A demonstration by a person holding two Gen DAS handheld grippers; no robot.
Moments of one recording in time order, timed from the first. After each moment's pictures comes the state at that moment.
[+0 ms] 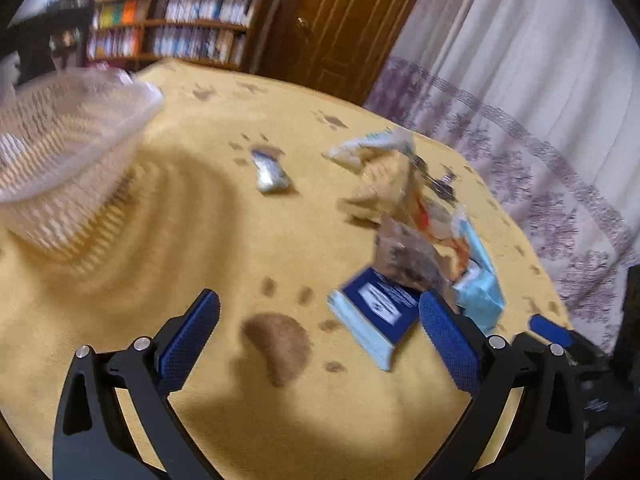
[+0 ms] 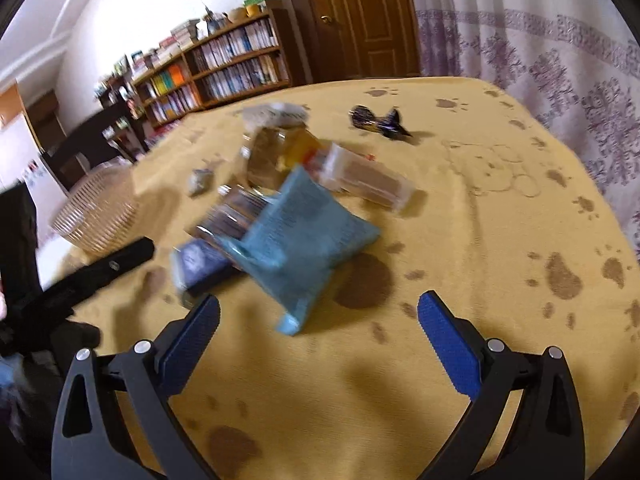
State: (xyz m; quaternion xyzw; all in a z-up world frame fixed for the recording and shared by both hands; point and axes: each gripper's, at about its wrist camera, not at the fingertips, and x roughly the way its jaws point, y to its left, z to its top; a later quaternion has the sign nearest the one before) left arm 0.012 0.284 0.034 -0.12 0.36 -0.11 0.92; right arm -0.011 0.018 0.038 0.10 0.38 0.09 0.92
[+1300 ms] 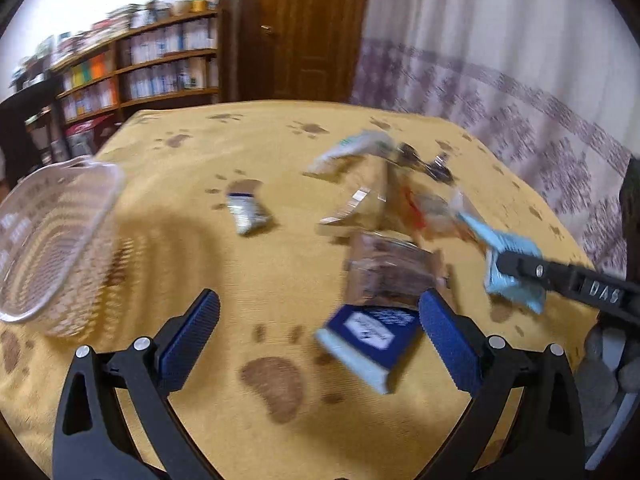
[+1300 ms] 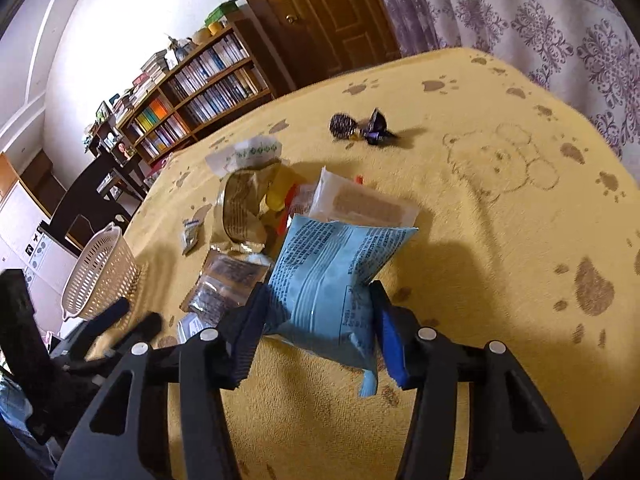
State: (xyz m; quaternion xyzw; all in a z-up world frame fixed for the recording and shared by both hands) left arm 0.030 0.241 0.053 0.01 0.37 -0.13 0.92; right arm 0.033 -0.004 0.043 0.20 0.39 0.07 0.90
